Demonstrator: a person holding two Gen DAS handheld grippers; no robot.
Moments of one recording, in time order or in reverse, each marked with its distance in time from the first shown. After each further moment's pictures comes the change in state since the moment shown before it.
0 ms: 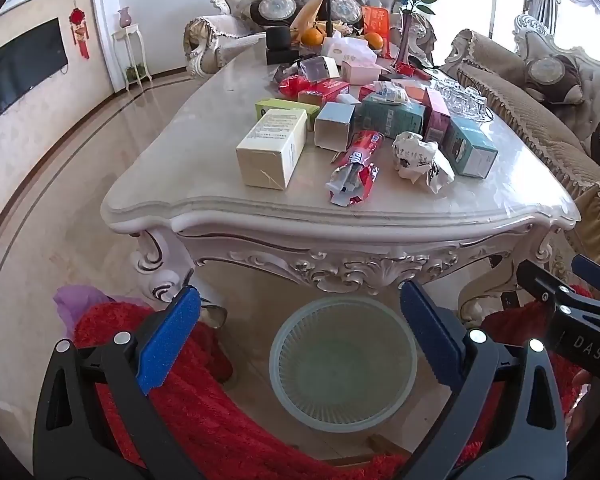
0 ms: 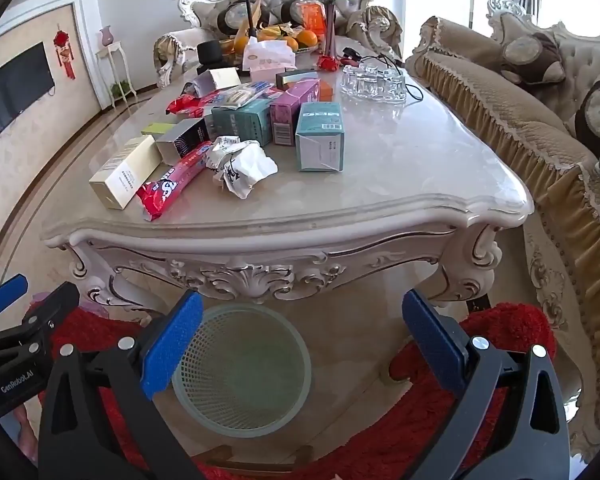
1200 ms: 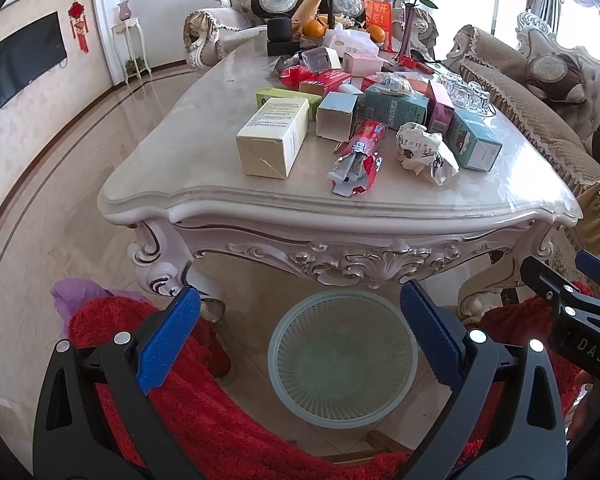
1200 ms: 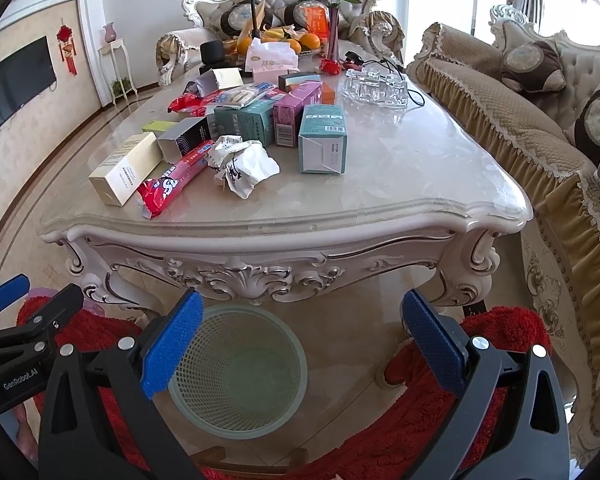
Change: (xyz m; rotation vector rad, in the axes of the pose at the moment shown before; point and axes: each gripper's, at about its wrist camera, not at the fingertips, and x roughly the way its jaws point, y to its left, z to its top) left arm 0.007 0.001 -0.003 -0.010 0.025 -0.004; right arm 0.000 0.003 -0.002 0.010 -0.042 0.034
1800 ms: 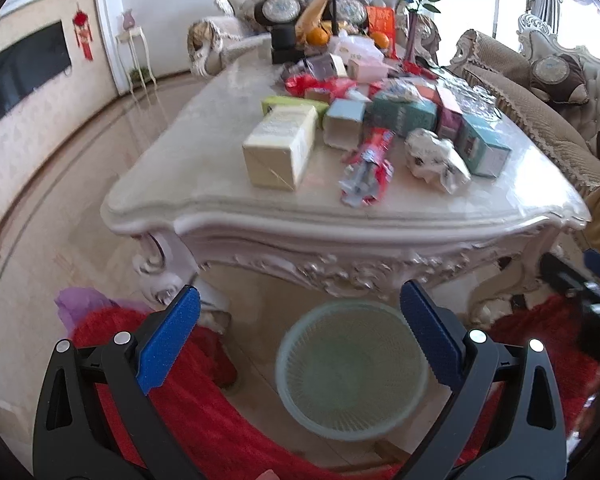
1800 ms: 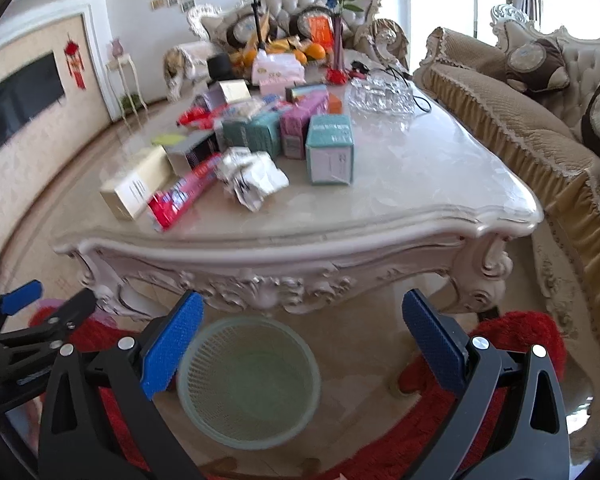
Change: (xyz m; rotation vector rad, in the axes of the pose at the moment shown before) left arm 0.009 0.005 0.005 0.017 -0.054 0.043; right arm 0.000 -0.008 0.003 0.027 -0.067 0.078
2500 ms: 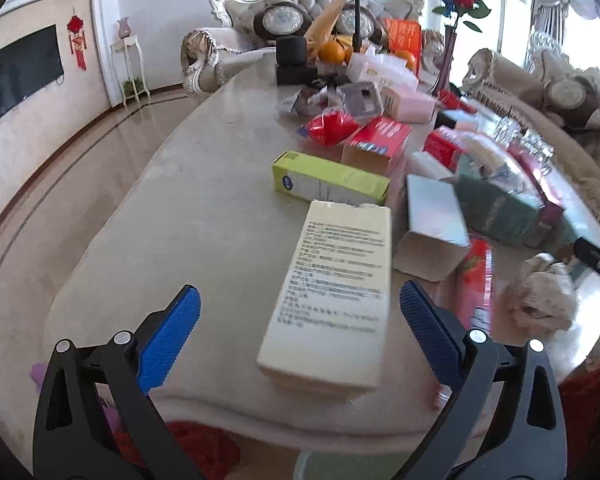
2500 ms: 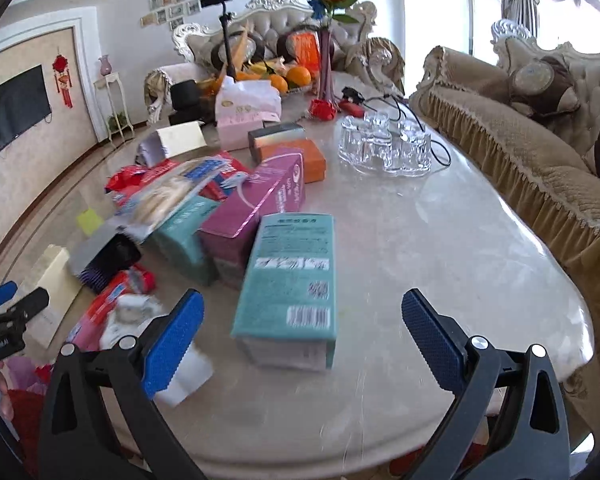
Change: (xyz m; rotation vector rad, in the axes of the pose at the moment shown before) left arm 0.139 0.032 0.112 -0.009 -0.041 -0.034; right arm 0.145 -0.038 0.088 0.079 0.069 -0.009
